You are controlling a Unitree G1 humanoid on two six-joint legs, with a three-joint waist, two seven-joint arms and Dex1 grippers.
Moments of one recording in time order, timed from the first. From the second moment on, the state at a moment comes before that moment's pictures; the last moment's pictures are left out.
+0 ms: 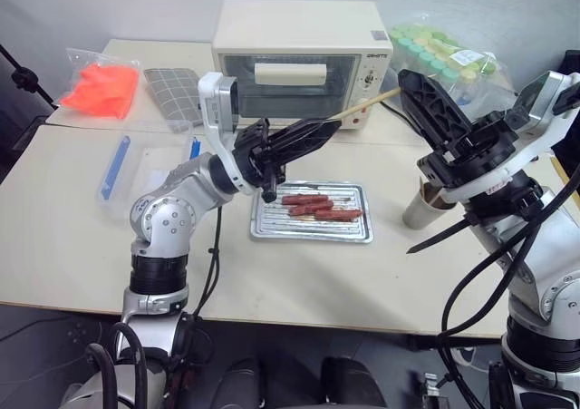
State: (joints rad) left arm -0.76 0.25 0.11 -0.10 -0.95 0.73 -0.82; right arm -0.44 -0.52 -0.20 -0.64 1.94 0.44 -0.30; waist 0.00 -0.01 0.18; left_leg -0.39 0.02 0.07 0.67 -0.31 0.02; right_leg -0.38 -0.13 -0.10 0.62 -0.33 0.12
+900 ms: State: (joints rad) left arm -0.65 0.56 0.16 -0.07 -0.86 0.72 -0.91; right arm -0.35 -1.00 -0.09 -0.54 1.31 0.70 0.17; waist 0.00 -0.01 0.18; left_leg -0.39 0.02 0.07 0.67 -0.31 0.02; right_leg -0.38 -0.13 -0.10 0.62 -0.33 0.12
